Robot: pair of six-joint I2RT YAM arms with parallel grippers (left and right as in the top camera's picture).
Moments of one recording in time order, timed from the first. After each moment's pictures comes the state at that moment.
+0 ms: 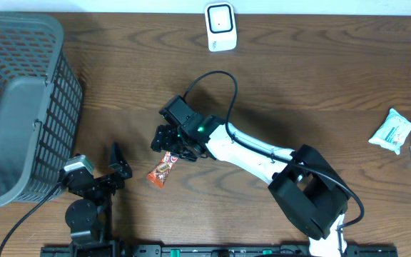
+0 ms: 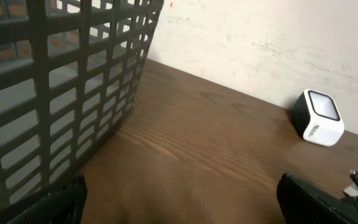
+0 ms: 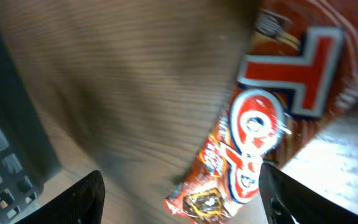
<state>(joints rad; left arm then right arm) 0.12 0.01 0.05 -0.19 -0.03 -0.29 0.86 2.03 1.40 -0.44 -0.30 1.13</state>
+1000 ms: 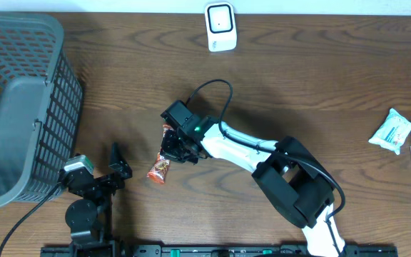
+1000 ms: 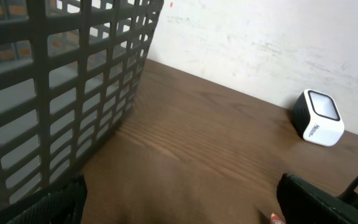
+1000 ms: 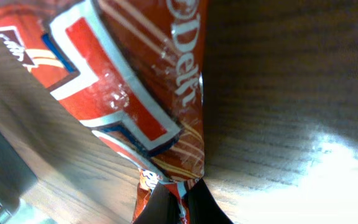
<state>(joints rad) 0.12 0.01 0.05 -0.19 -0.03 -0.29 0.84 2.14 1.41 -0.43 -0.38 1.13</state>
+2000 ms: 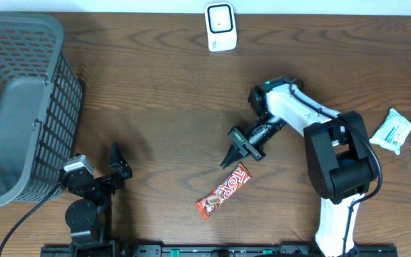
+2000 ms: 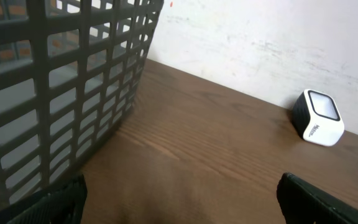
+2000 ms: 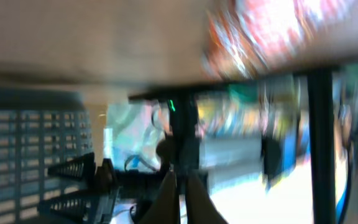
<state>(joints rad) 0.12 0.01 0.05 -0.19 -0.03 -0.29 0.37 2.11 1.40 -1.30 -0.98 0.94</state>
